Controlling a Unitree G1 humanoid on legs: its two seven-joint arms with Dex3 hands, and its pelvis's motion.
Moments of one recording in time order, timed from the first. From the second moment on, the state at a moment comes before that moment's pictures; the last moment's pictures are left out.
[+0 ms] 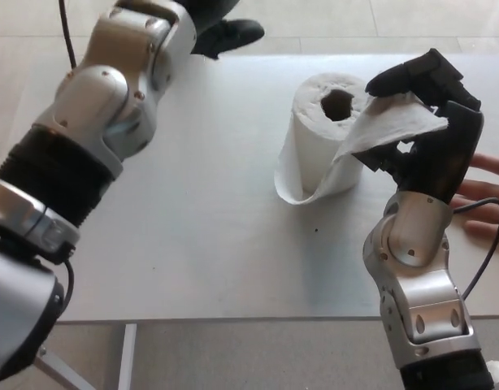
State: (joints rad) left_arm -1.09 0.42 -0.56 0.51 0.86 0.14 -0.19; right_arm -0.38 0.13 0.06 0.19 -0.12 -0.14 -0.60
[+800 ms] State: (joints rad) left_arm -0.96 0.18 -0.56 0.54 0.86 0.15 -0.12; right_arm -0.37 0.13 0.08 0.22 -0.11 -0.13 -0.59
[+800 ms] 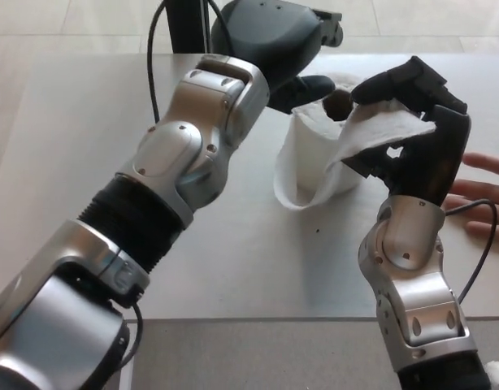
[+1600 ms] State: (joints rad) left_arm -0.97 0.14 -0.61 0.65 0.86 0.15 -0.05; right_arm -0.35 0.13 0.02 0.23 -0.08 -0.16 -0.64
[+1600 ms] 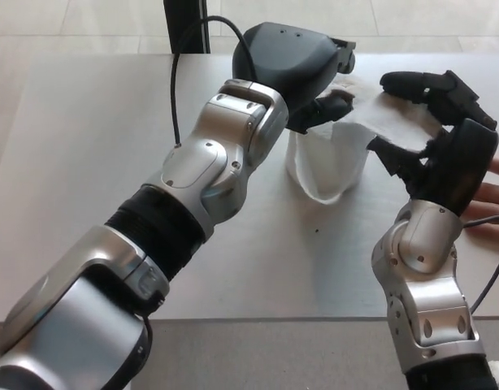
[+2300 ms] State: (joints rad) left_arm -0.96 0.17 -0.69 0.72 0.89 0.15 -0.03; right_arm -0.33 0.12 -0.09 0.11 -0.07 -0.17 -0.76
